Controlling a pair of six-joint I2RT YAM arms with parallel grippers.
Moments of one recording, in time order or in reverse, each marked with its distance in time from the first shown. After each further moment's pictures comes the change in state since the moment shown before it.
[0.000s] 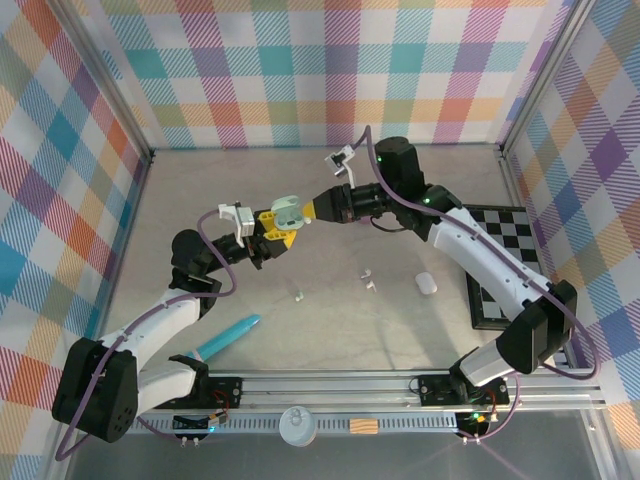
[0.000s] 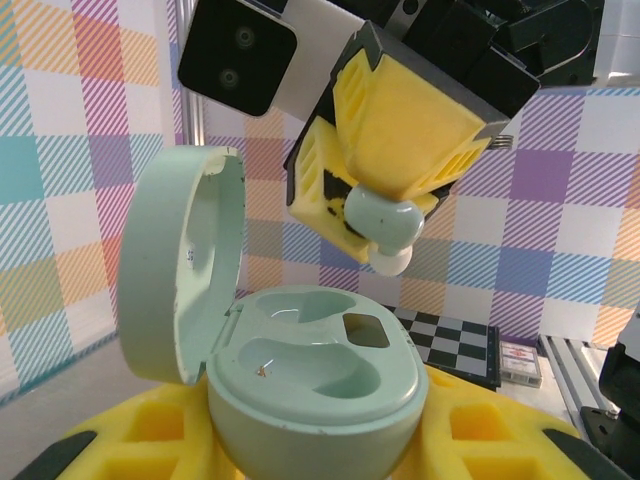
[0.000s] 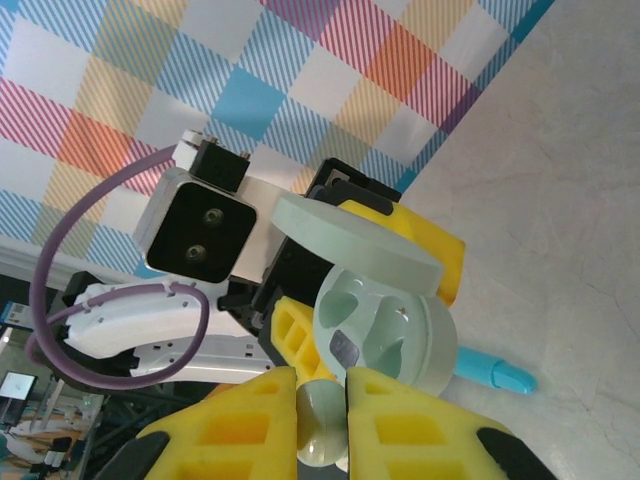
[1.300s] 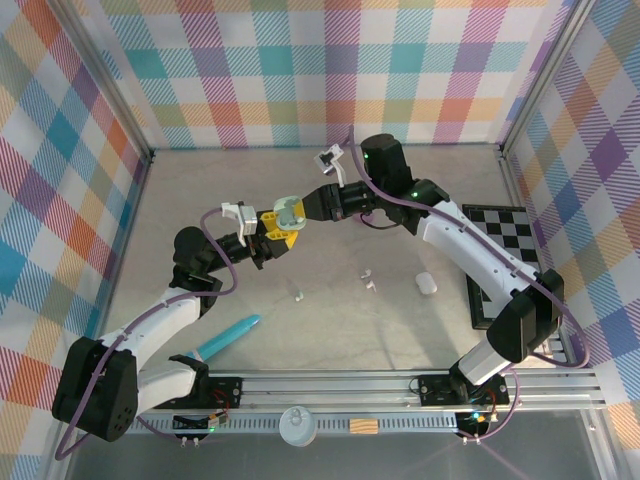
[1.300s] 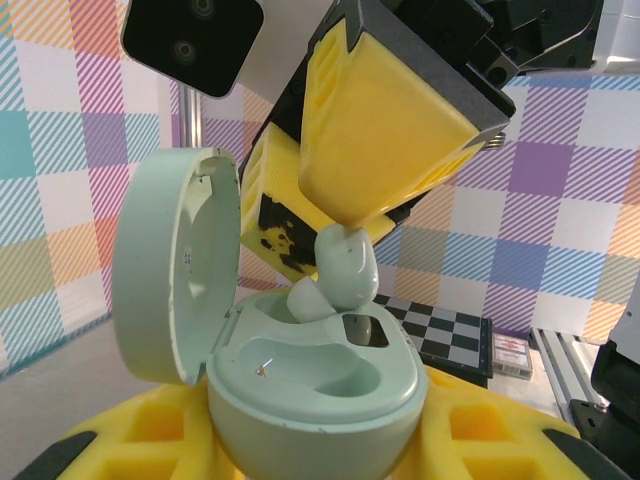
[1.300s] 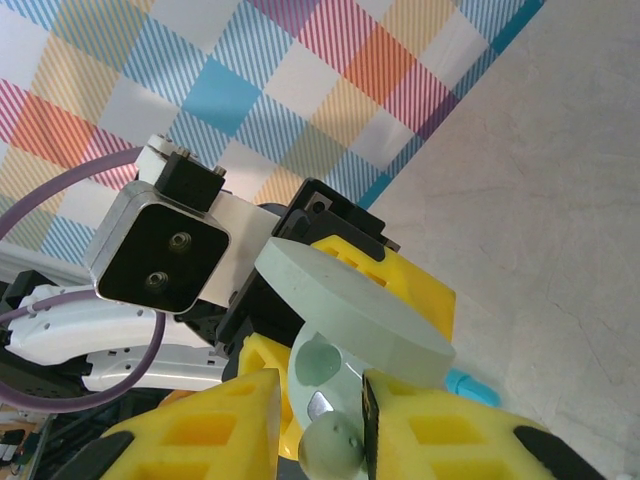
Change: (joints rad) left arm -0.005 0.004 0.012 -0.052 0.005 0.003; right arm 0.025 0.072 0.076 -0.054 0.053 -0.096
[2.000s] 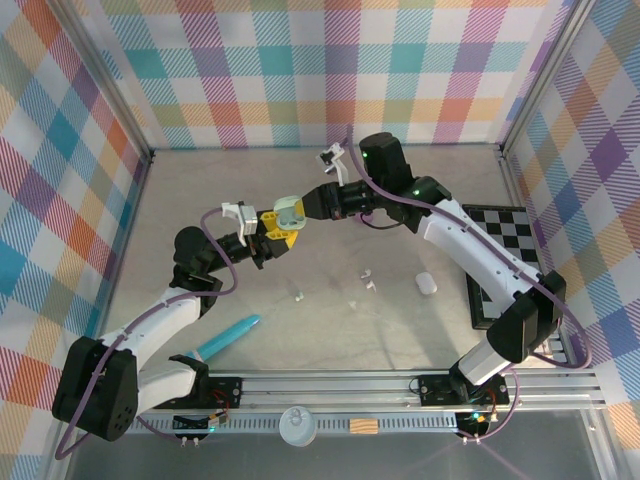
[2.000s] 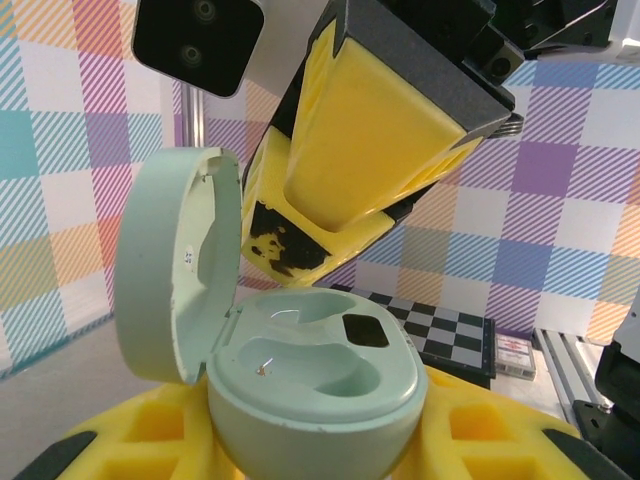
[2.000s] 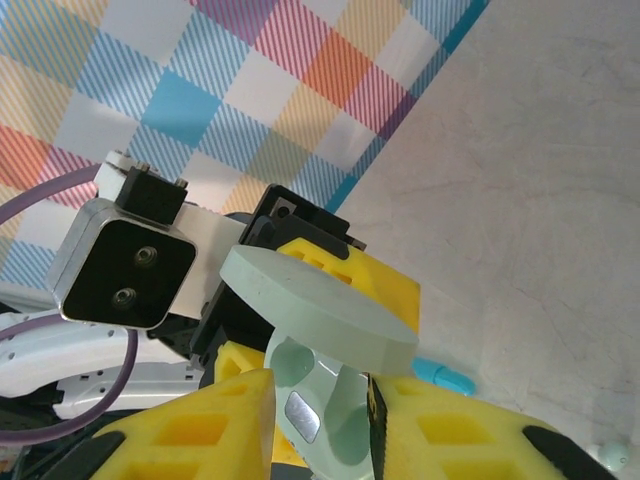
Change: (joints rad) left arm 0.000 0.003 0.000 -0.002 -0.008 0.009; right arm 0.003 -0.002 0.045 -0.095 0.101 -0.003
